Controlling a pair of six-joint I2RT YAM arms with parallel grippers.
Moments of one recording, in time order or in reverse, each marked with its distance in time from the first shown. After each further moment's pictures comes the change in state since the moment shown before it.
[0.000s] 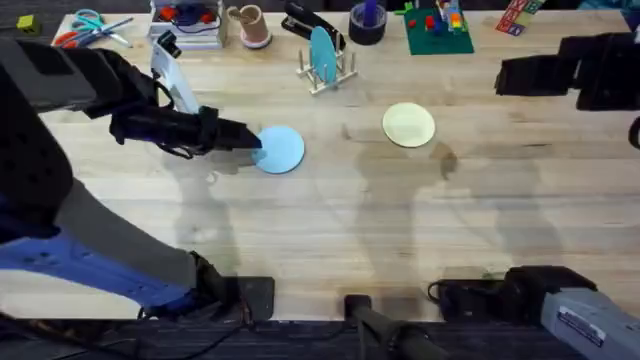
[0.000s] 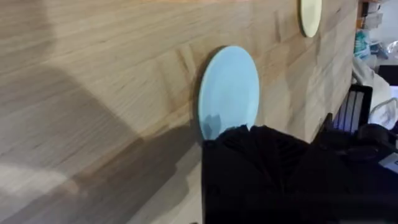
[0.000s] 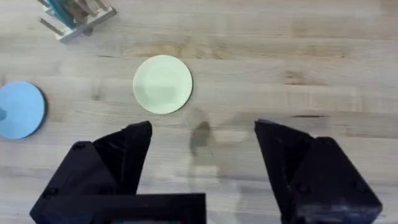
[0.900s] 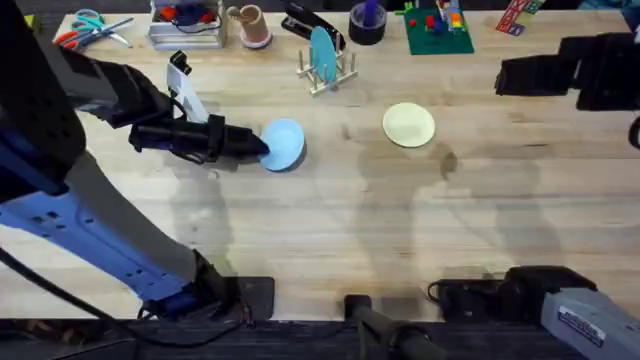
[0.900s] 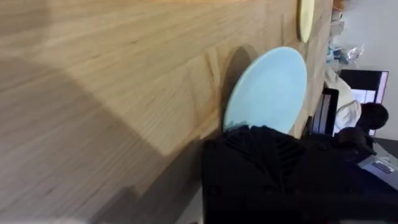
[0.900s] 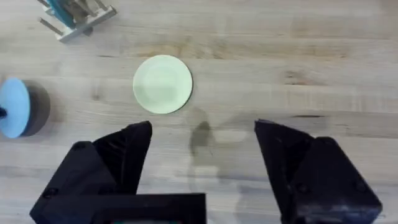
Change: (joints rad) left arm -0.003 0.164 0.000 0.054 0.081 0.014; right arm 0.000 0.000 0.000 0.000 0.000 0.000
